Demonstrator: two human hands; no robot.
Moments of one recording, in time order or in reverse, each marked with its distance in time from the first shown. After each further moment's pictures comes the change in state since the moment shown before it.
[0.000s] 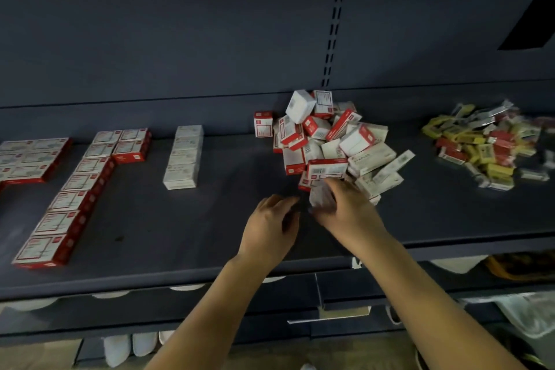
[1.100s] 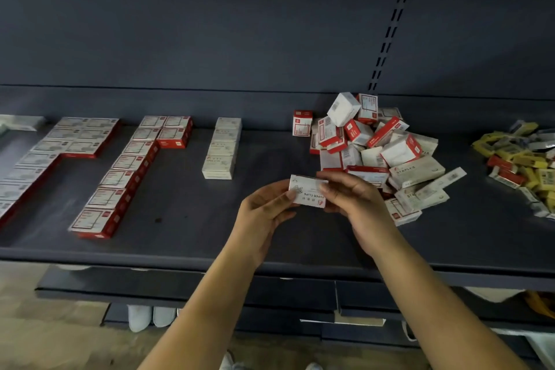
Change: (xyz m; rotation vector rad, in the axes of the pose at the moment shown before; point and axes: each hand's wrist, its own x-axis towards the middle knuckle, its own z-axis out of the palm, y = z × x) left_hand 0.000 -0.008 -0.064 -1.292 0.078 -0.720; right_hand 0.017 -0.049 0.010 1.062 -0.144 0.123
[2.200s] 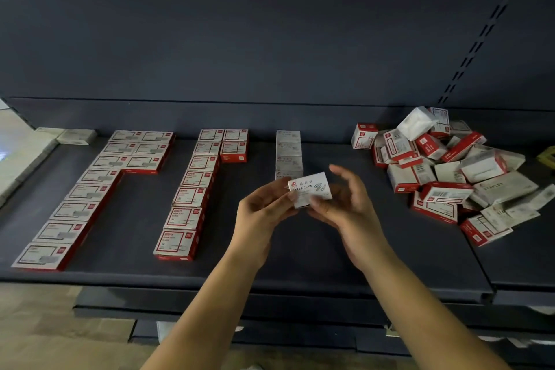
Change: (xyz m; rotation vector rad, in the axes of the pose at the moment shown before) left_hand 0.005 0.072 -0.117 0.007 0.009 0.115; right_hand 0.017 0.004 0.152 0.206 0.027 -0.025
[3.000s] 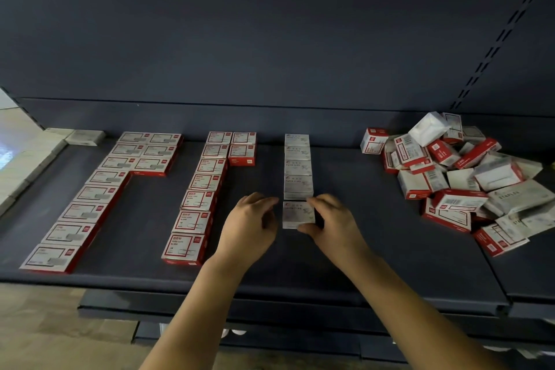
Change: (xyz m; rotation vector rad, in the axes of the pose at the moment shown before) left_hand 0.019 -0.008 -0.053 1.350 0.011 0.485; right_hand 0.032 0.056 0.000 -1.159 -0.069 -0.343
